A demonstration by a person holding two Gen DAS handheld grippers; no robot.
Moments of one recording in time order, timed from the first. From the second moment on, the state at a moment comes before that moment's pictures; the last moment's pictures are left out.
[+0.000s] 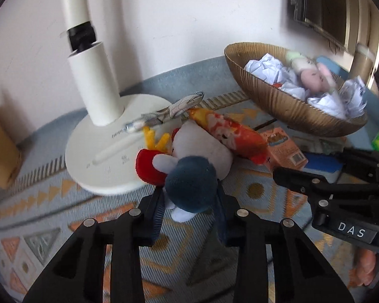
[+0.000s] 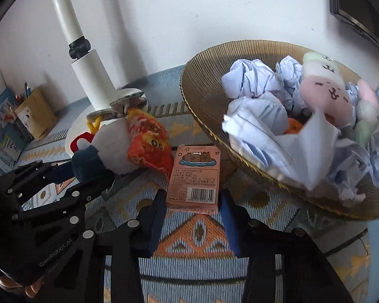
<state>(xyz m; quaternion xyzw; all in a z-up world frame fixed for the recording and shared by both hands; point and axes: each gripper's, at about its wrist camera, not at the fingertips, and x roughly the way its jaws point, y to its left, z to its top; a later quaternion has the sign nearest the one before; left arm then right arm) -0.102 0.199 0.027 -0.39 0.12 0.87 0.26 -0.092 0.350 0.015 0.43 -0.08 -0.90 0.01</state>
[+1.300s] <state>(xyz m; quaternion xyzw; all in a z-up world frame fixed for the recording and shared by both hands) 0.016 0.172 0.032 -0.41 0.11 0.87 0.25 0.022 0.340 0.011 0.45 0.01 -0.89 0.06</state>
